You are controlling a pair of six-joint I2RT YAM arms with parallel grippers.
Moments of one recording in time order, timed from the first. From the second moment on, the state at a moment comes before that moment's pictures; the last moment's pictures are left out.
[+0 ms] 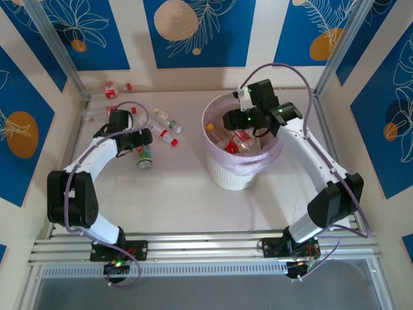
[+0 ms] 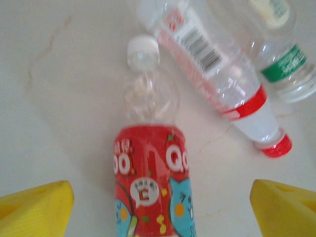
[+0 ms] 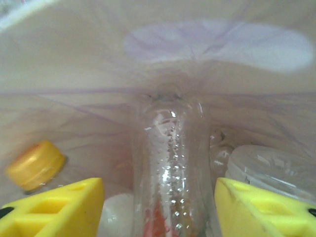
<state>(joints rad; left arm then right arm) -0.08 1.57 1.12 -0.47 0.03 -0.29 0.42 1.52 1.57 -0.84 -0.19 0.14</state>
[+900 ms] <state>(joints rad) 0.00 1.81 1.29 -0.60 0.09 -0.28 0.34 1.33 1.41 -0.75 -0.26 0.21</state>
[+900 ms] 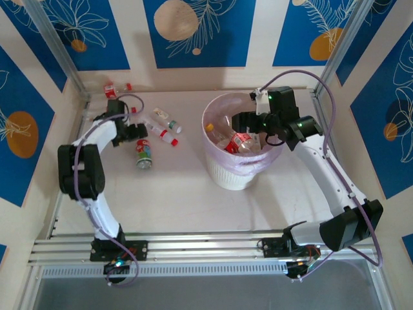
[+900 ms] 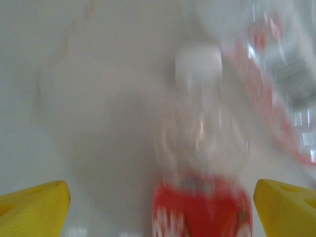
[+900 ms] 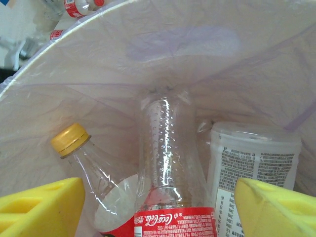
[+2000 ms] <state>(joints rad) -0.08 1.72 1.05 -0.53 0.18 -0.33 0.35 1.23 1.39 -0.78 -0.25 0.27</state>
